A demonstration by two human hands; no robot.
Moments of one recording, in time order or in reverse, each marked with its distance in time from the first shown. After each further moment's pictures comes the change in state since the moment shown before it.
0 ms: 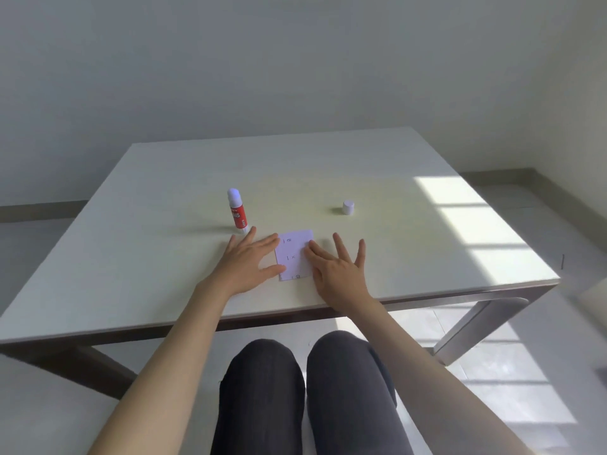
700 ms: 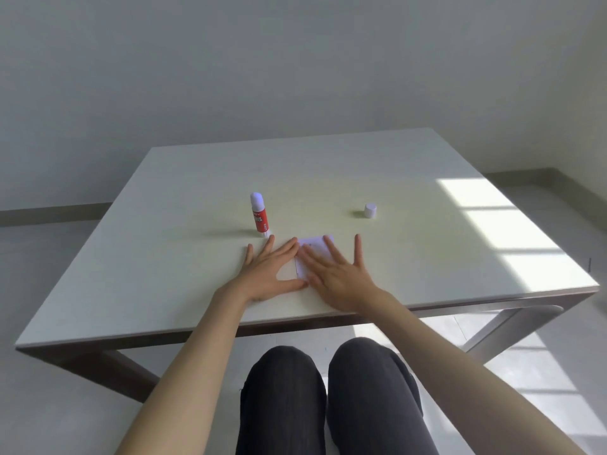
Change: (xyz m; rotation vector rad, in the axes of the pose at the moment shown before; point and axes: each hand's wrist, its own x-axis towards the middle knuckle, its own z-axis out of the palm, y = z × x) left_hand -0.004 -0.011 0.005 -0.147 -0.108 0.011; right_hand 0.020 -0.016 0.003 -0.185 -0.125 -0.225
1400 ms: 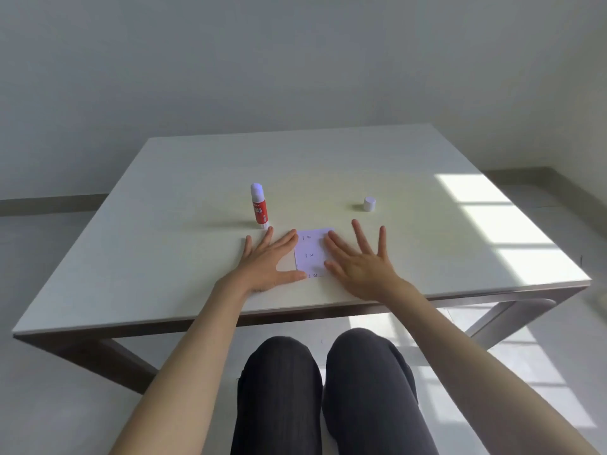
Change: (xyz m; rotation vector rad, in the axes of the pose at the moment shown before) left_hand -0.002 0.000 0.000 0.001 -0.004 -0.008; right_hand -0.019 0.022 -0.011 -0.037 -0.068 0.144
